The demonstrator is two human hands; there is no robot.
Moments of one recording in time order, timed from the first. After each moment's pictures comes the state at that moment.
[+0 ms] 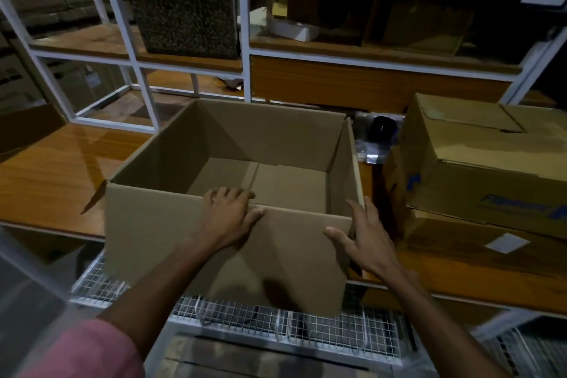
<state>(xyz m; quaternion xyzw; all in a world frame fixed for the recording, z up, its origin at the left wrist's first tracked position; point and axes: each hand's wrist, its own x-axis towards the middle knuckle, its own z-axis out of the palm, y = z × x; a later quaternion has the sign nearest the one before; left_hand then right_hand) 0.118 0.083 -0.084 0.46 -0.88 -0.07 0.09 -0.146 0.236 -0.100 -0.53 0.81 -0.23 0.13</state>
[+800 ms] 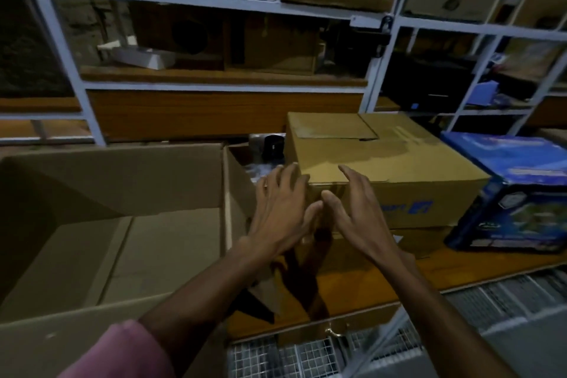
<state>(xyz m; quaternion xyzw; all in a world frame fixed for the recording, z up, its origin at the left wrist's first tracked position) -0.220 0.158 -0.017 0.22 -0.95 -0.10 0.20 -0.341 0.288 -0.016 -0.47 0.80 -0.38 -0.05</state>
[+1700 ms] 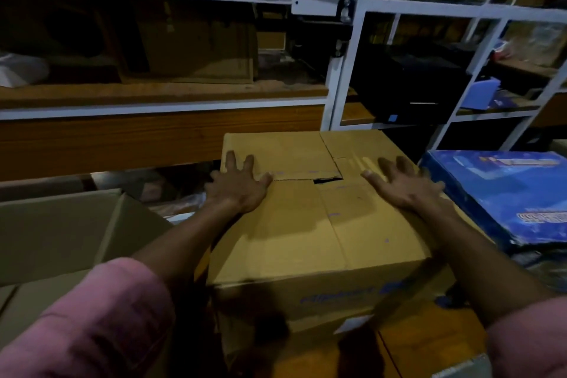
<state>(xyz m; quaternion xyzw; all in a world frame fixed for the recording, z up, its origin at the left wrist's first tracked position) -0.496 0.028 -0.008 0.42 -0.90 -0.14 0.02 -0.743 0.263 -0.013 -0.27 0.96 -0.04 0.02</state>
